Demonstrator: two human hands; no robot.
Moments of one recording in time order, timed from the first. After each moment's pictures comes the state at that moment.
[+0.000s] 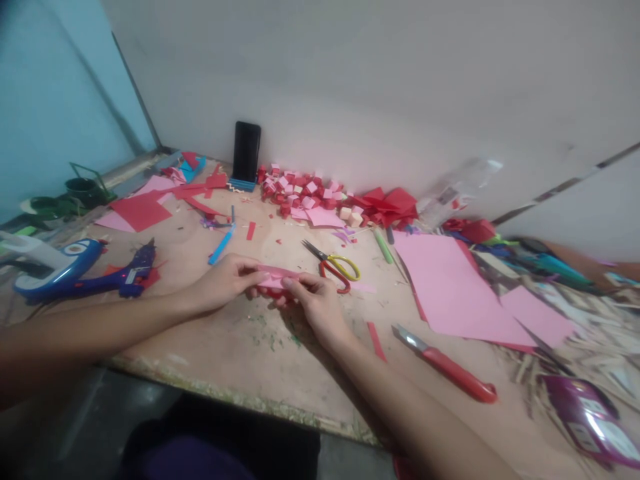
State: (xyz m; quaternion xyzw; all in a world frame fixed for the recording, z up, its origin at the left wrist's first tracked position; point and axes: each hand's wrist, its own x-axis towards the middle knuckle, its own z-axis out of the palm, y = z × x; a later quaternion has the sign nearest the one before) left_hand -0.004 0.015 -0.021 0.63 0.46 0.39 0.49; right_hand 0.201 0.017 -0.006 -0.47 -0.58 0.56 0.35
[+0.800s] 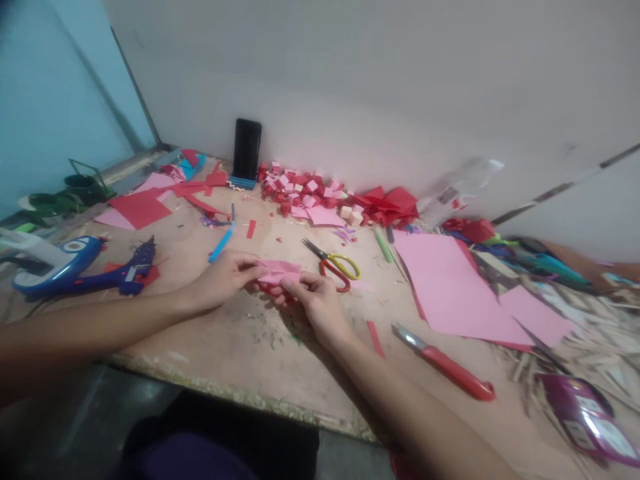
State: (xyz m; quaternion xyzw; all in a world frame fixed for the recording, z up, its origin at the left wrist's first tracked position) left_hand -0.005 0.015 -0.020 0.64 0.45 0.41 0.47; right_hand 0.198 0.017 -0.007 -0.42 -0.53 0.64 0.37
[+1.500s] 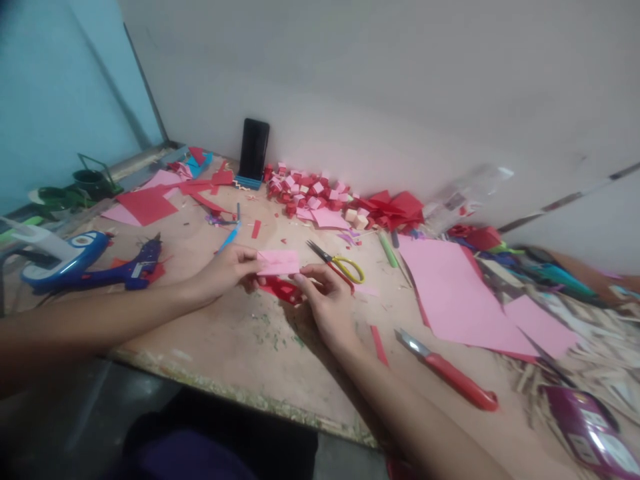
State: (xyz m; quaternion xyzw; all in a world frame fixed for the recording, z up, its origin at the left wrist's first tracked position) left_hand -0.009 0.023 -0.019 0.52 0.47 0.43 0.58; right_hand 0.201 0.022 -0.007 -0.46 -0.59 0.47 0.47
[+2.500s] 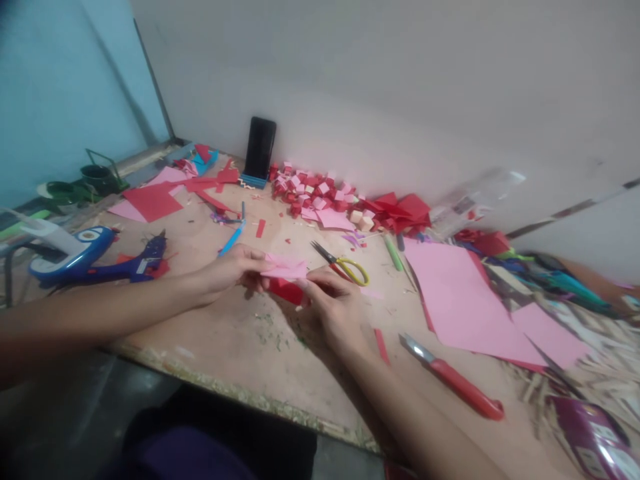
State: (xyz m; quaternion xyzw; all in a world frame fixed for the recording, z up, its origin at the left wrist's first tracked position) left_hand -0.009 0.020 -0.003 0.44 0.46 0.40 0.66; right_hand 0.210 0.022 -0.008 -0.43 -0.66 0.42 0.46
